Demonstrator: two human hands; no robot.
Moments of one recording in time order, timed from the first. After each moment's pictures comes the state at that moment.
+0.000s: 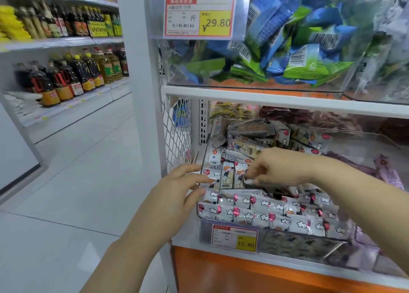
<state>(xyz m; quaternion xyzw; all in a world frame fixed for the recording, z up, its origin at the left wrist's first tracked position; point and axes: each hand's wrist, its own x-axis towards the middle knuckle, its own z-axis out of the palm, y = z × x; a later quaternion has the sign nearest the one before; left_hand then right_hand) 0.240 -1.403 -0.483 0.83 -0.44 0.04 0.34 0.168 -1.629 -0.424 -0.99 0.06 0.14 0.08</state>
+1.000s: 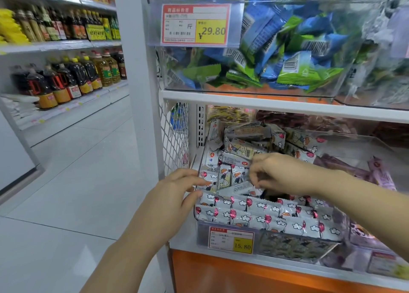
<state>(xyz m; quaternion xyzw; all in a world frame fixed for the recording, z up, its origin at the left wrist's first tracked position) 0.243 -1.404 -0.485 0.84 -0.43 0.03 0.33 0.156 -1.644 -0.437 -1.00 -0.02 0.05 0.04</state>
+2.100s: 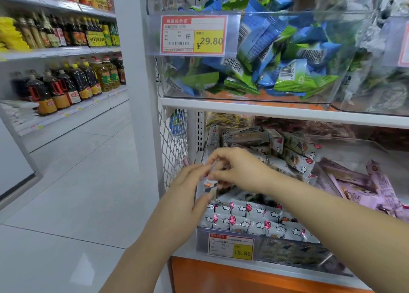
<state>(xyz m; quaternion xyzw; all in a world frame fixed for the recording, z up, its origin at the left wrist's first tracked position) 0.233 -1.420 -0.485 0.81 -0.44 0.04 0.39 0.196 -1.588 -0.440 -0.92 0.02 -0.06 0.39</state>
